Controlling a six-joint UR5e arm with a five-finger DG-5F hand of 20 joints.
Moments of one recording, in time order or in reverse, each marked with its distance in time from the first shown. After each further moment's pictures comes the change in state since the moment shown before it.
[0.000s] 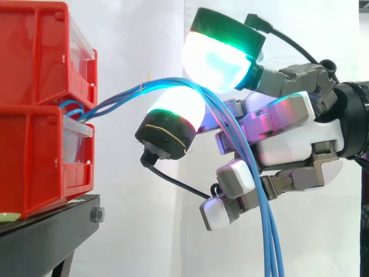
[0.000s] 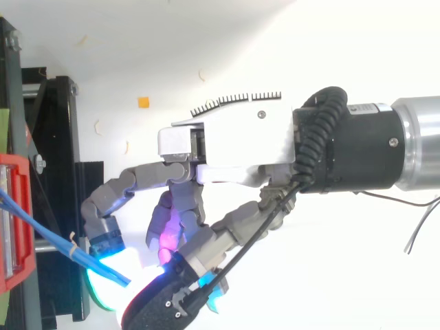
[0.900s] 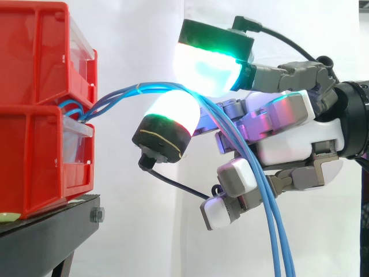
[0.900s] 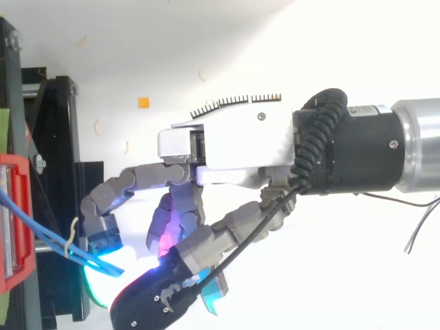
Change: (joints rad) arm 0.002 0.000 0.000 0.001 0.003 0.000
